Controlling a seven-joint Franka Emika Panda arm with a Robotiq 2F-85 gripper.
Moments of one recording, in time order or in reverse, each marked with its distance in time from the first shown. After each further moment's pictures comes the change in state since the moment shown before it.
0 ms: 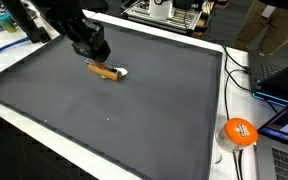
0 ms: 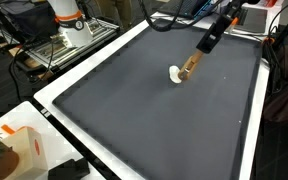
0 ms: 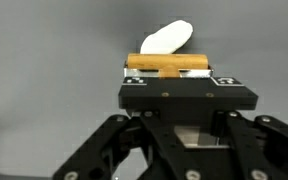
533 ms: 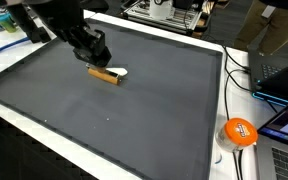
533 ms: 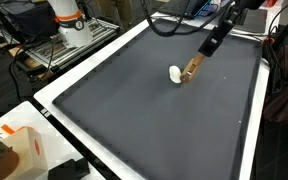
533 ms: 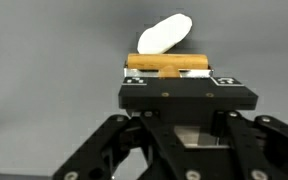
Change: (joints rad) arm 0.005 0.052 0.000 0.063 0.000 -0.007 0.000
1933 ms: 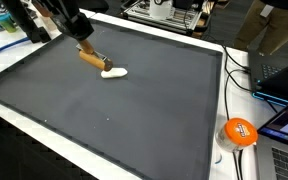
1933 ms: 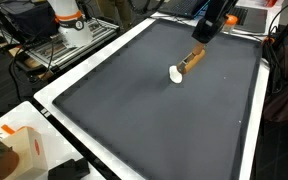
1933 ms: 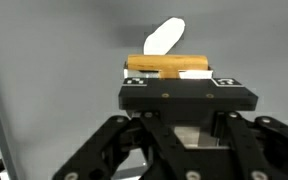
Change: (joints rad) arm -0.103 -0.227 -0.003 -0.234 0.119 0.080 0.082
